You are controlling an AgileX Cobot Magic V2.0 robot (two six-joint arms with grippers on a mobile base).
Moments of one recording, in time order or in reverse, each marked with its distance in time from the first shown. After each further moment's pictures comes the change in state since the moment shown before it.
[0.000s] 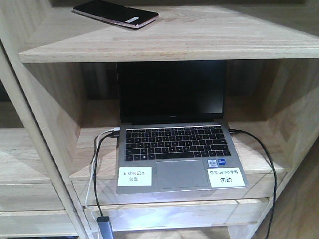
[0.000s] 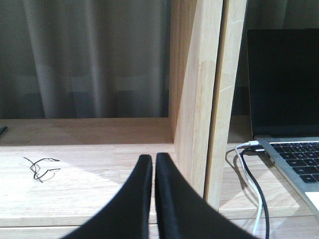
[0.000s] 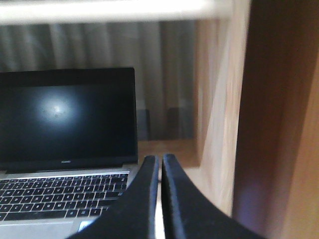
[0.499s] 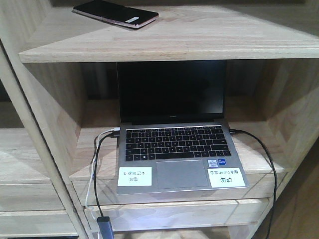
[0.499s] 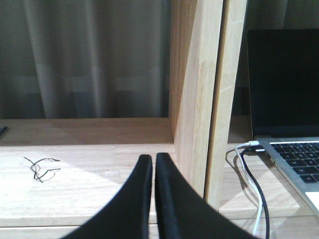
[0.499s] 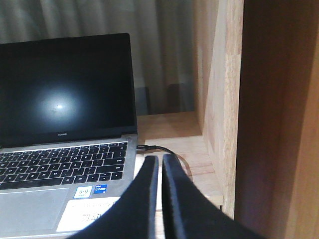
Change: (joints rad) left arm 0.000 0.000 0.000 0.000 0.000 0.000; right arm -0.002 -0.108 0.146 0.000 -0.010 0.010
